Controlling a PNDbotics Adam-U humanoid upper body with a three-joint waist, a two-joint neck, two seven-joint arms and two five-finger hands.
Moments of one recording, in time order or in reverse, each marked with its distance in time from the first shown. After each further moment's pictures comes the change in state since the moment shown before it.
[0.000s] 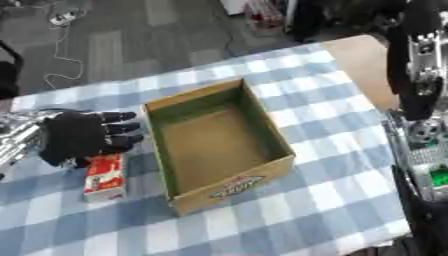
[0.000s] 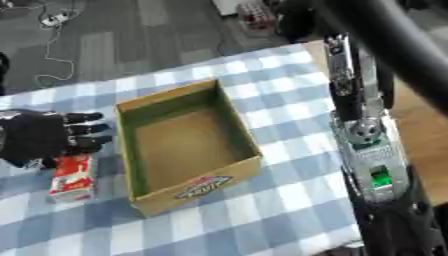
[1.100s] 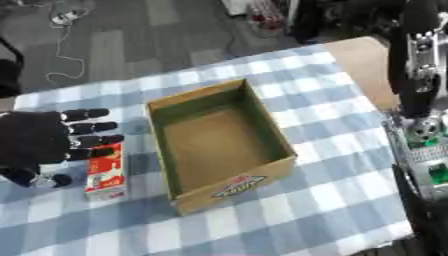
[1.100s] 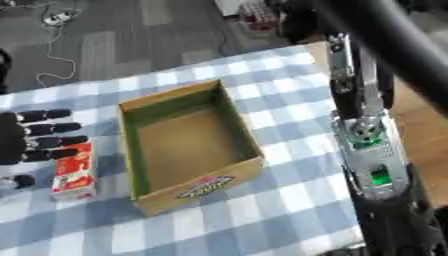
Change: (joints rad) left arm 0.103 0.142 0.113 -0.168 0.282 -0.073 -0.073; right arm 0.017 -0.016 -0.018 0.000 0.010 0.009 -0.028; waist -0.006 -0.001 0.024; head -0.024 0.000
